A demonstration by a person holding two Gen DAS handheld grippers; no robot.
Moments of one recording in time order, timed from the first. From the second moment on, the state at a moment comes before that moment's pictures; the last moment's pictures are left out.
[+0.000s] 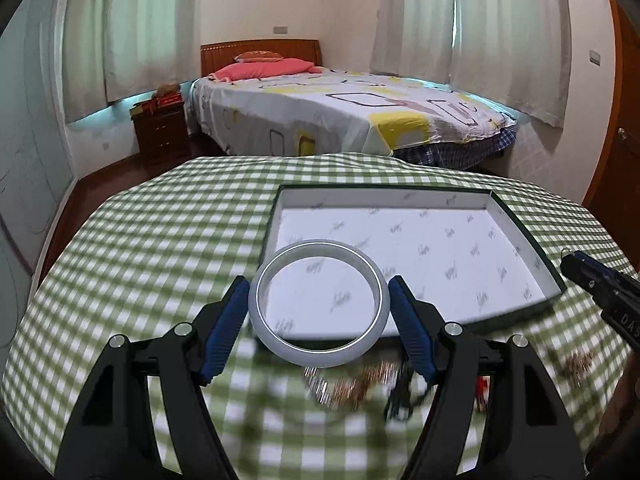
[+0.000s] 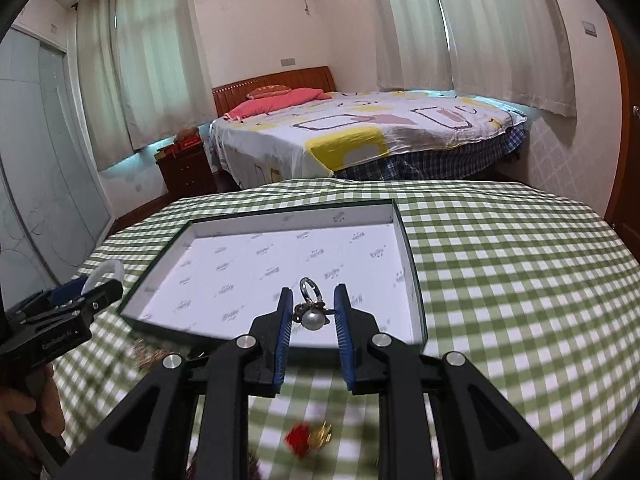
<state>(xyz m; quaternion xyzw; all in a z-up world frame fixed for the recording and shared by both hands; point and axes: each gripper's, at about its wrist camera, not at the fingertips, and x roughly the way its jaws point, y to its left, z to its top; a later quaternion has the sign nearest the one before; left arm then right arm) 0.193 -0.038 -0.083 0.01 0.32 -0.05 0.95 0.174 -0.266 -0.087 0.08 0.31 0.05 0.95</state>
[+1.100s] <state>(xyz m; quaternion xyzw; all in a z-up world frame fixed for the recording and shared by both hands) 0.275 -0.062 -0.147 0.04 0.42 -0.08 0.90 0.238 -0.282 -0.136 0.06 0.41 0.02 0.91</state>
